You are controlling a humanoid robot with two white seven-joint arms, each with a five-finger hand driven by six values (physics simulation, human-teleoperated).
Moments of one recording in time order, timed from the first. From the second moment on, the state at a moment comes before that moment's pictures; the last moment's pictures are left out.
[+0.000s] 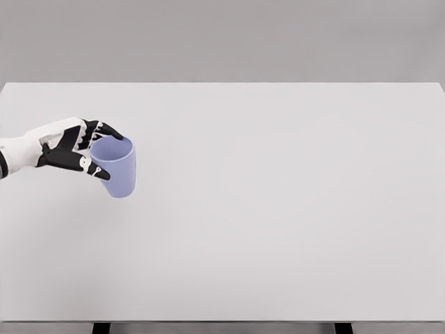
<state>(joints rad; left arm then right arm) -0.85 1.20 -1.16 -1.77 0.95 0.14 -0.17 0.01 0.00 -0.10 0.05 -0.05 -0.07 0.10</state>
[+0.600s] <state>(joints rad) -0.74 1.20 -1.04 -1.77 0.95 0.14 -0.17 0.01 0.00 -0.10 0.05 -0.05 -0.07 0.10</state>
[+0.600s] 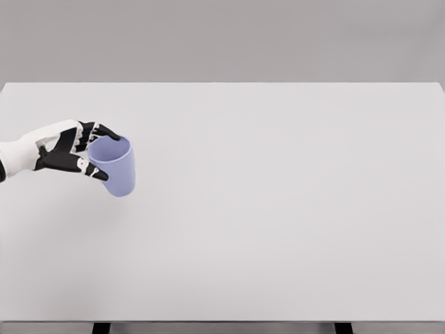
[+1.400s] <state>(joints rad) -0.64 1.20 -0.96 -1.76 0.94 0.14 -0.17 0.01 0.00 -0.10 0.05 -0.05 -0.07 0.10</state>
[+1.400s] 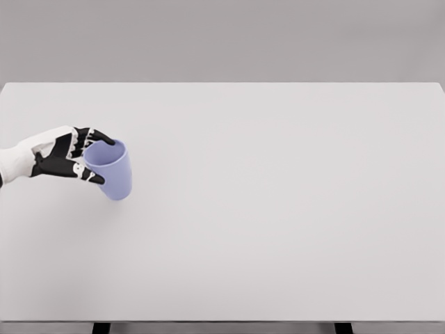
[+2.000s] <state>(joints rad) -0.61 1.18 -0.87 -1.75 0.92 0.14 -0.17 0.01 0.00 -0.10 0.05 -0.05 -0.07 0.10</state>
